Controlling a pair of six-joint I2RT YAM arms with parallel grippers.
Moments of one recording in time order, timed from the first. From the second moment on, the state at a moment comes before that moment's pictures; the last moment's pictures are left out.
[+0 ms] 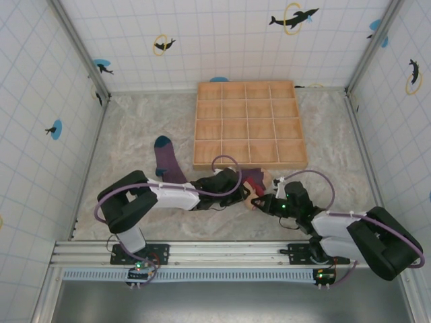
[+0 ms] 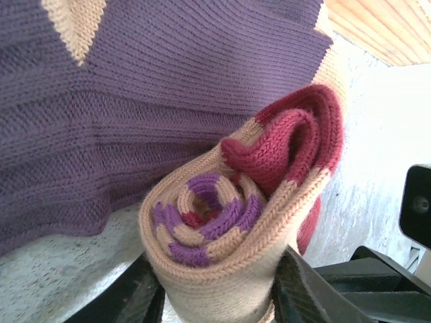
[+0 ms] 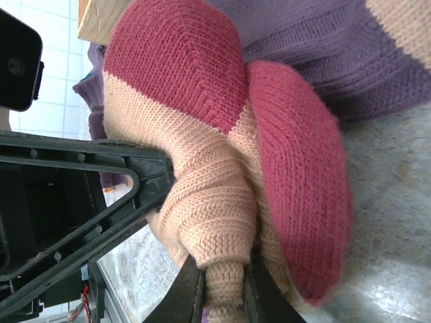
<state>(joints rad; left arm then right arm) -1.06 1.73 0.79 0.16 0.09 -1.21 0.60 1.19 0.04 0.53 -0.45 0.95</state>
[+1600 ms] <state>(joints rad) -1.06 1.68 0.89 -0.19 0.13 -1.16 1.13 1.14 0.32 0.02 0.28 0.55</state>
